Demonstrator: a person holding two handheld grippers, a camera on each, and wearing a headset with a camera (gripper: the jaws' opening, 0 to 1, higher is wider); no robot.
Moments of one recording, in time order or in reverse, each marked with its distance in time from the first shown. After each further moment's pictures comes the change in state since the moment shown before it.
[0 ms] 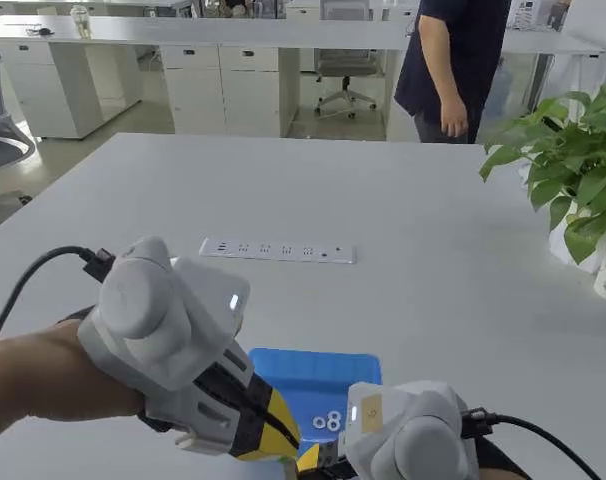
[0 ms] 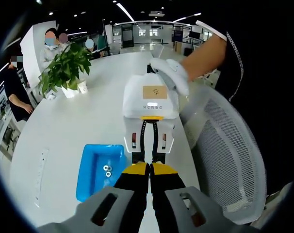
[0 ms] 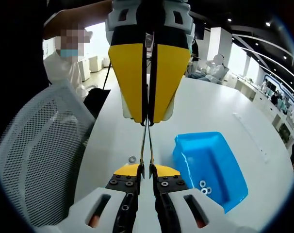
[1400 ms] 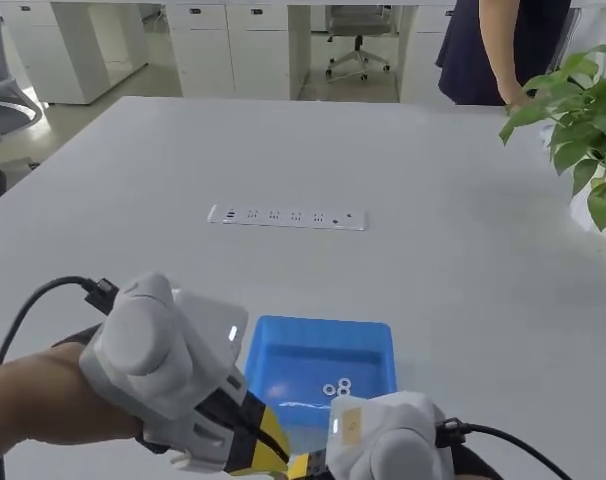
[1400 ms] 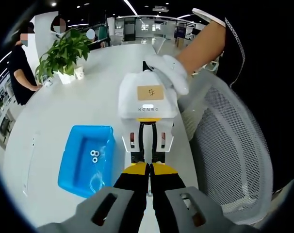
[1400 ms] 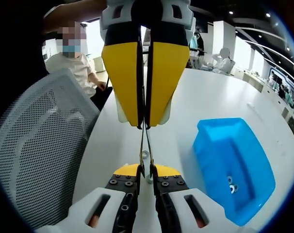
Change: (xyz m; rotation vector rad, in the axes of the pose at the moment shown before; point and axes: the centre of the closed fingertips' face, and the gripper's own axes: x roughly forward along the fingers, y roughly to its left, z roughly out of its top) left arm 0.022 -0.015 -0.038 -0.047 0.048 -0.024; right arm 0.036 0.022 -0.024 0.038 0.016 0.078
